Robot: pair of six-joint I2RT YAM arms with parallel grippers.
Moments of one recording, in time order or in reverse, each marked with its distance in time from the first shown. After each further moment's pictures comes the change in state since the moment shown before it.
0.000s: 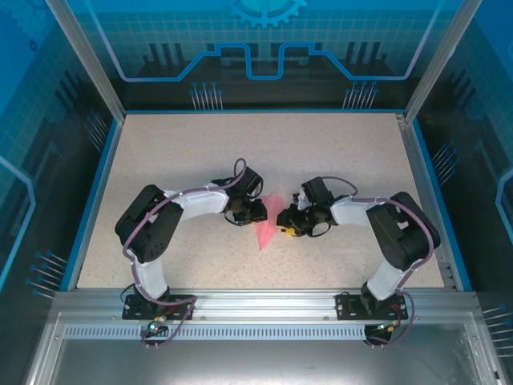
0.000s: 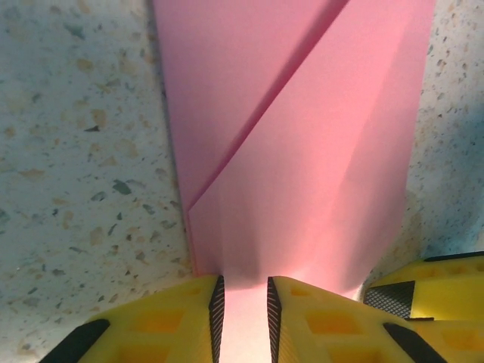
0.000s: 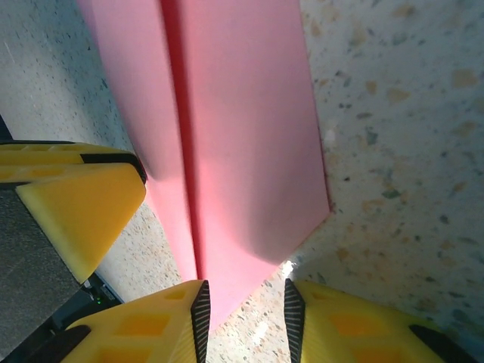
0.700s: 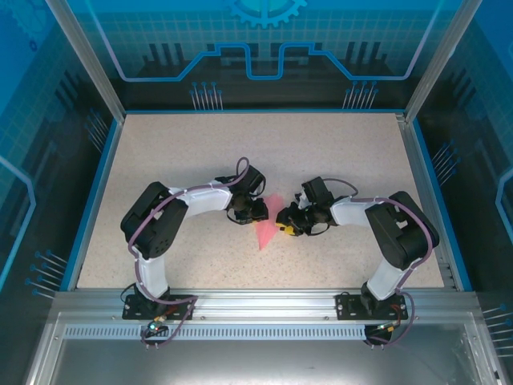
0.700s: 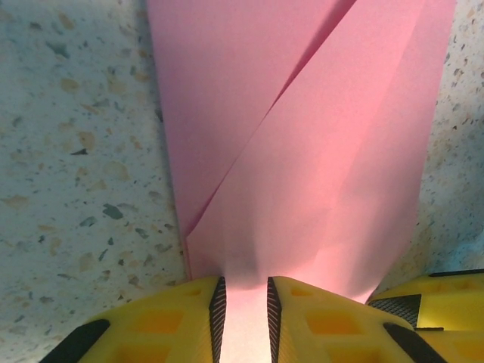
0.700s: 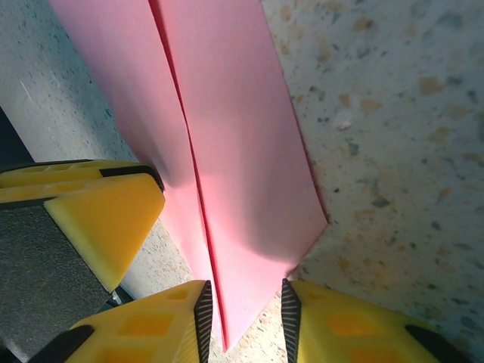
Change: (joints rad) left arm -0.001 0.047 0.047 -0.037 0.000 0.004; right arm 0.000 0.014 -0.006 0.042 0.002 0.126
